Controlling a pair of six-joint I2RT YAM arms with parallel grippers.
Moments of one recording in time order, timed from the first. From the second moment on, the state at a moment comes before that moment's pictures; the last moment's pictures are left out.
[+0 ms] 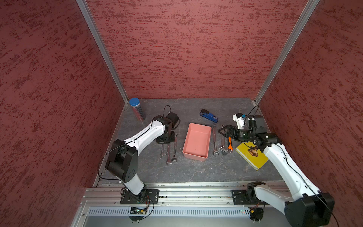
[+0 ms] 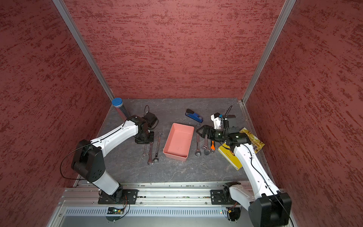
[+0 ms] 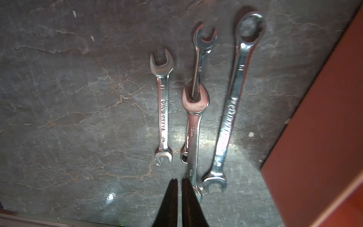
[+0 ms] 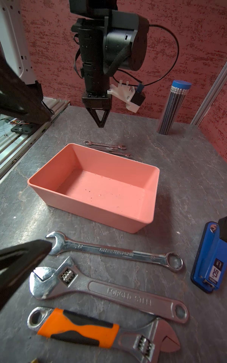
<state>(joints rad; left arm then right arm) -0.47 1.64 1.27 -1.13 -0.14 -0.55 0.15 1.09 0.97 -0.66 -0.61 0.45</state>
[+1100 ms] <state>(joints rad) -0.53 1.76 1.06 -0.83 -0.02 -0.57 0.15 1.10 0.97 -0.66 -0.61 0.45</state>
